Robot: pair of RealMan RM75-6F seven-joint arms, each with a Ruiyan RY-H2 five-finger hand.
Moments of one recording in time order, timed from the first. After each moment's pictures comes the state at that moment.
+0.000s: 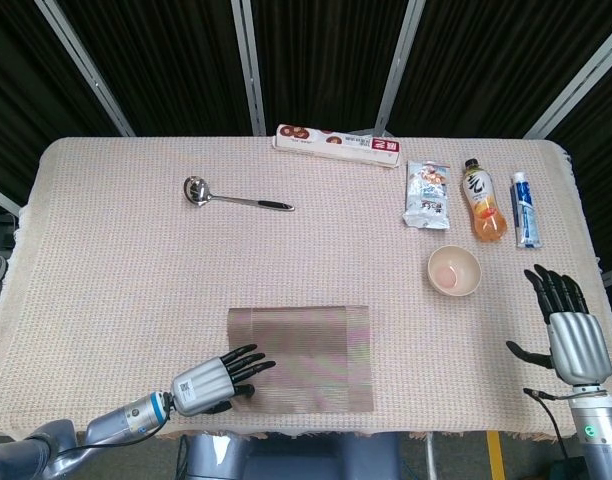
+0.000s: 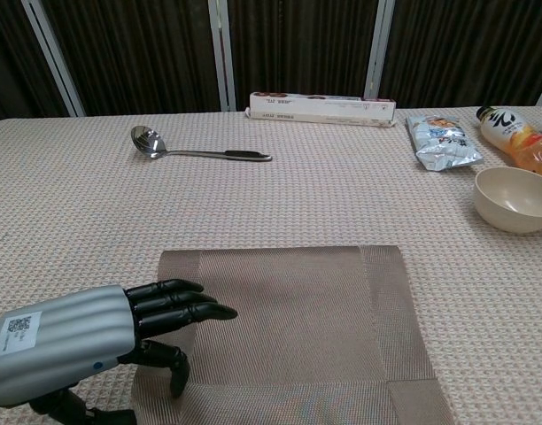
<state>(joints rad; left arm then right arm) -0.56 -1.70 0.27 -1.03 2.05 1.33 -0.17 0.16 -1.14 0.07 -1.58 -1.47 1.45 0.08</state>
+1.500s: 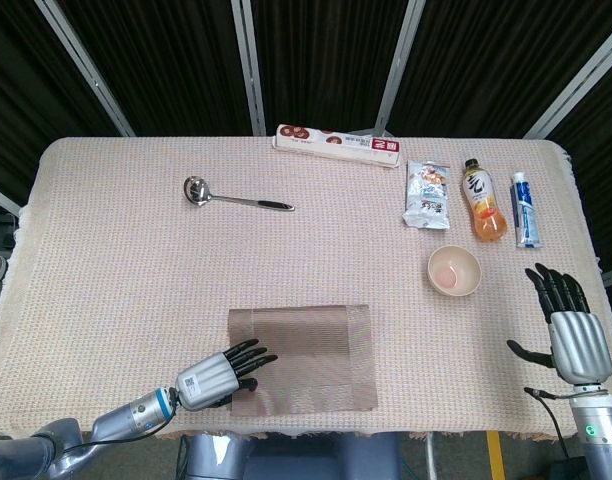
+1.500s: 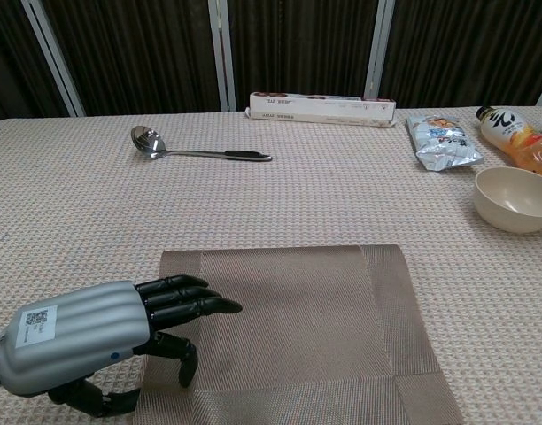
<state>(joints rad) -0.59 -1.71 0.27 -1.07 1.98 1.28 -0.13 0.15 -1.14 0.09 -1.58 -1.48 1.44 0.08</state>
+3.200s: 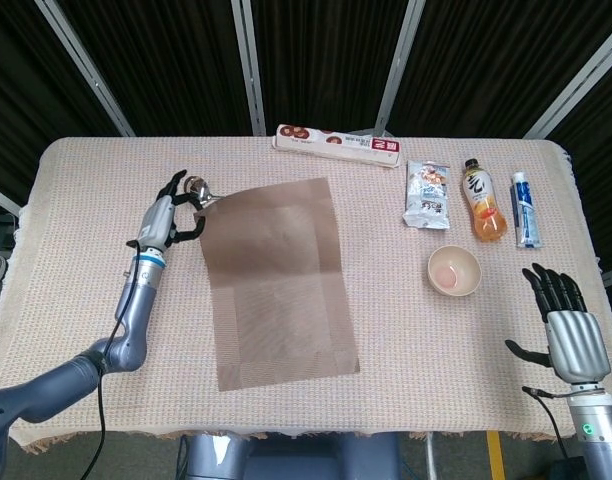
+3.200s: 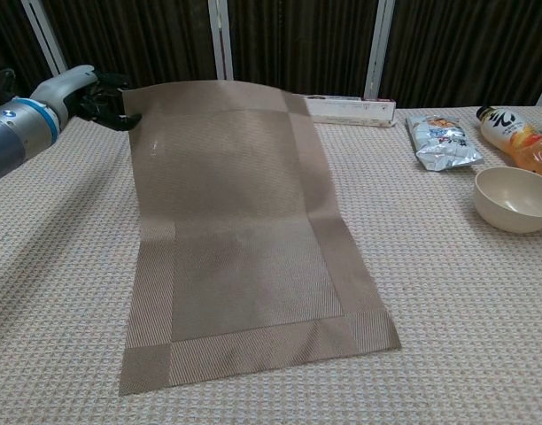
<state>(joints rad) -0.79 -1.73 -0.44 -0.97 0.99 0.86 -0.27 0.16 -1.14 0.09 -1.58 -1.48 1.43 0.06</state>
